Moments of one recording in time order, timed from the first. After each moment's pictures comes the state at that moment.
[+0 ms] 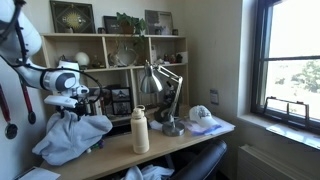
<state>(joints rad) 0.32 0.20 0.32 -2.09 0.27 2.49 -0.06</state>
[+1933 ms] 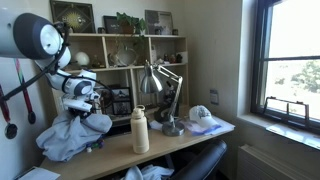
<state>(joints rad) 0.19 0.46 0.42 -1.84 0.33 2.42 -0.25</state>
